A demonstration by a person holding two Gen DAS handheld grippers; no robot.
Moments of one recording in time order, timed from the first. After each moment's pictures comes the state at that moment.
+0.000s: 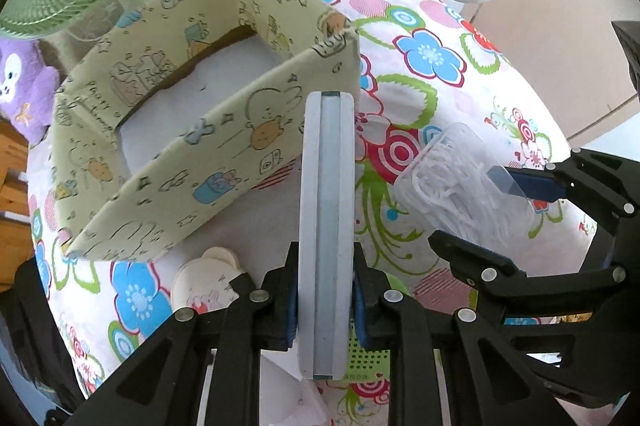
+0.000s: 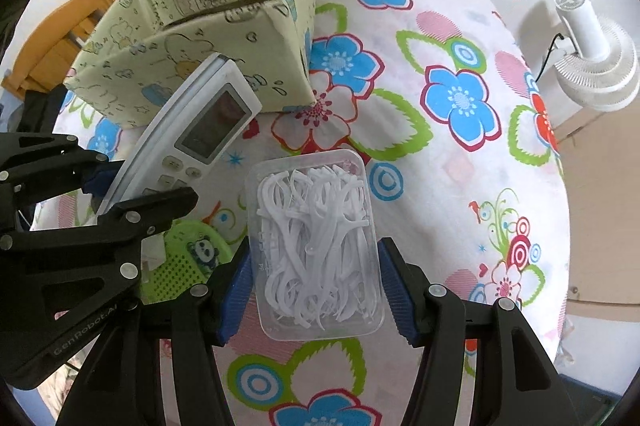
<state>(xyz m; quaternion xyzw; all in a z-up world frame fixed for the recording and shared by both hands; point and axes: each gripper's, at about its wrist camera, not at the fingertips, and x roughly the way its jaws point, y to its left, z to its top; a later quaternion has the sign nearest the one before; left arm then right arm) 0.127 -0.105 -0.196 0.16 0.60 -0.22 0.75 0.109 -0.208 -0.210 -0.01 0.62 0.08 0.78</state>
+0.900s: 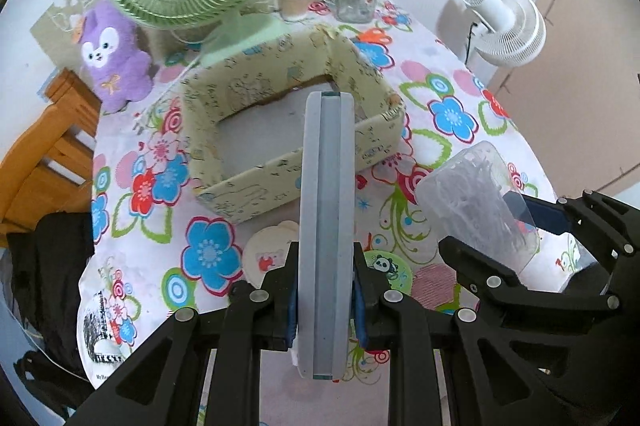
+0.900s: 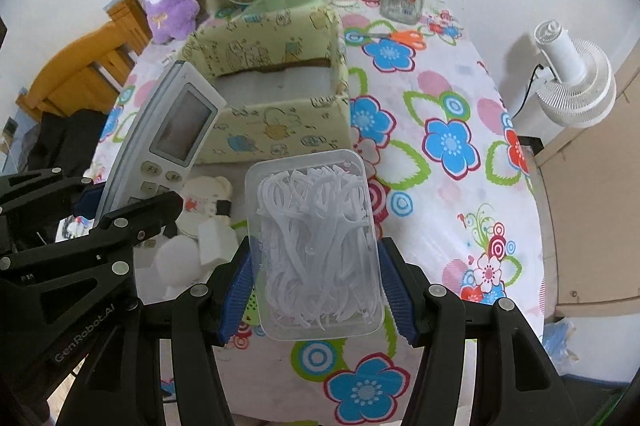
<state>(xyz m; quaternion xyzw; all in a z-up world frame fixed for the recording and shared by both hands) 0.087 -0.053 -0.107 0.11 0.56 -0.13 0.81 0.081 -0.170 -0.122 0.00 0.57 0.07 0.82</state>
